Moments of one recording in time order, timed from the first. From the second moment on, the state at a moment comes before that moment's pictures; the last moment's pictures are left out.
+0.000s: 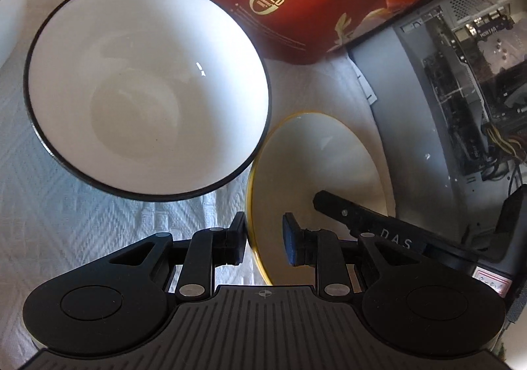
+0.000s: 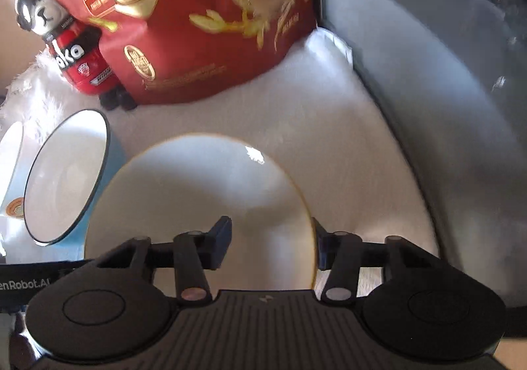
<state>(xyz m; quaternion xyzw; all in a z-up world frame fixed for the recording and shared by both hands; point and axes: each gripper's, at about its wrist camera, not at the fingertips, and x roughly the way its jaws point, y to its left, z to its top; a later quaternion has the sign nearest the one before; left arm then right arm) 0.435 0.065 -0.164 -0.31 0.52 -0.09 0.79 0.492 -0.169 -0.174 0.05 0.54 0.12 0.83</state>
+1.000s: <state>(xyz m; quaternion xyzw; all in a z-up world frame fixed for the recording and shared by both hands) 0.313 0.167 -0.142 -0.34 0.51 0.02 0.79 0.386 -0.084 -0.151 0.03 0.58 0.28 0.76</state>
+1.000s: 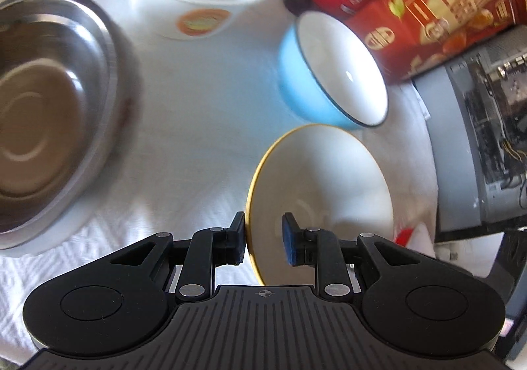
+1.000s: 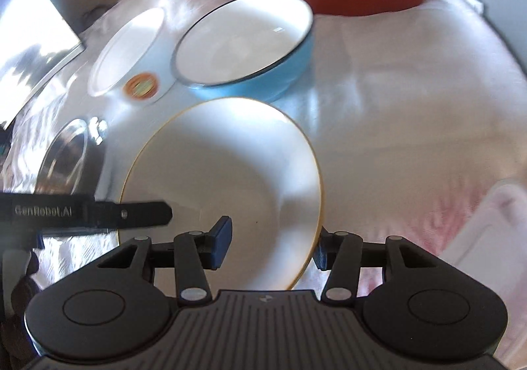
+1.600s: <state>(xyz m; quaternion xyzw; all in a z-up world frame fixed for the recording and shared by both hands) 0.302 0.180 -0.139 -0.30 0.51 0.05 0.81 0.358 -0.056 -0.147 0.02 0.57 0.33 0.75</state>
